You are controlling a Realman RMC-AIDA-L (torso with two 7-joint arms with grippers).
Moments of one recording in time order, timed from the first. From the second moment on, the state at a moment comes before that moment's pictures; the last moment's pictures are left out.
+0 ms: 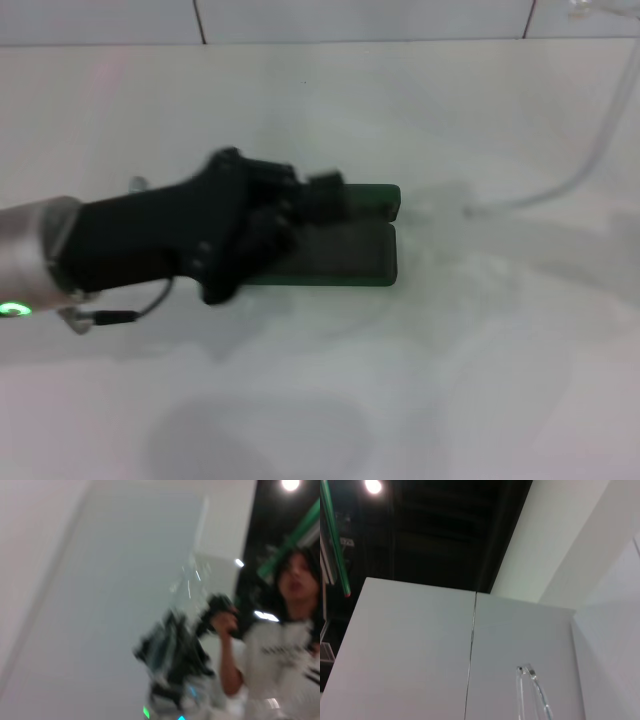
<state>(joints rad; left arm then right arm) -0.50 -2.06 1.05 0.49 1.35 1.99 -1.28 0.55 2.02 -1.02 -0.62 -0.91 -1.96 1.18</state>
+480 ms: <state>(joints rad) -0.60 -2.09 1.14 0.48 1.39 1.99 -1.25 0.71 2.03 -1.12 -0.40 -0.89 -1.87 1.03</state>
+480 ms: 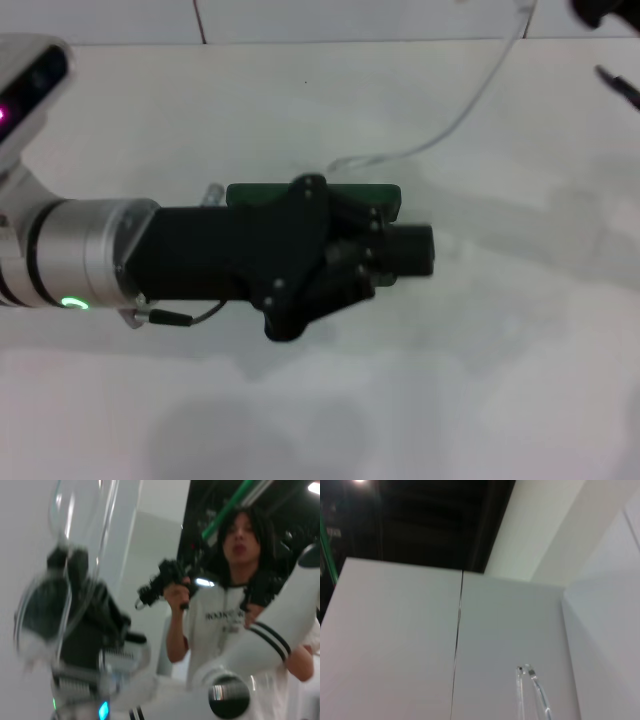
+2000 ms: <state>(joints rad) -0.57 -2.09 1.13 0.41 1.19 1.98 -1.22 0.71 2.03 -1.32 -0.37 -0.90 -1.74 0.99</state>
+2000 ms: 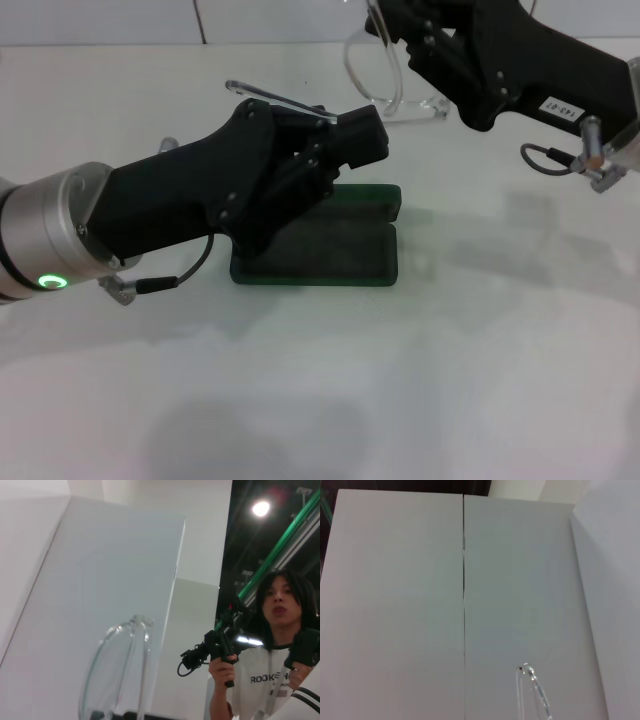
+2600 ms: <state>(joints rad) -0.55 -2.09 1.13 0.41 1.18 1.98 -1.22 0.69 2.03 -1.35 -0.38 -0.85 -1.74 0.98</state>
